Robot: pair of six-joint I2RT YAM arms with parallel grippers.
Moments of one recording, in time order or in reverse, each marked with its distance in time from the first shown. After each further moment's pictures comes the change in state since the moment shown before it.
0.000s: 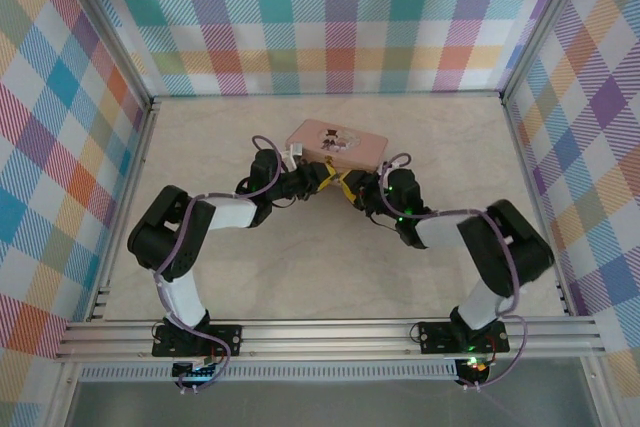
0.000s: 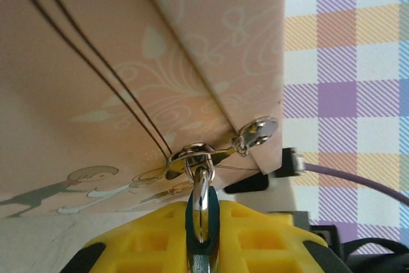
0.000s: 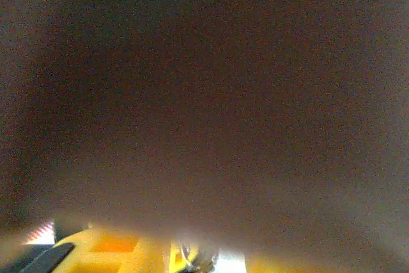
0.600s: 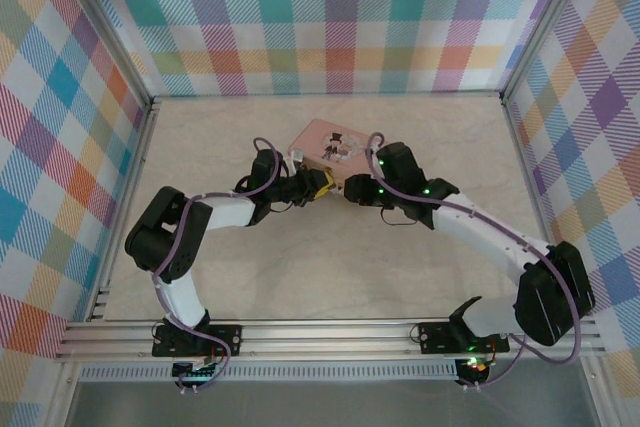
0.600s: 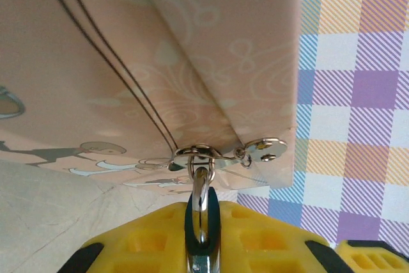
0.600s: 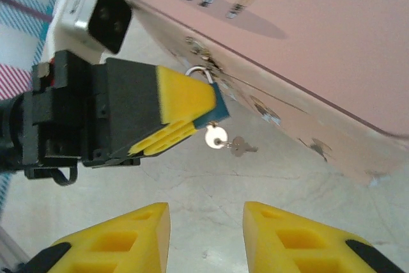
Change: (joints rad) left arm 0.011 -0.017 0.010 -0.161 0.038 0.043; right arm 0.101 -0.243 0.407 -1.075 0.169 -0.871
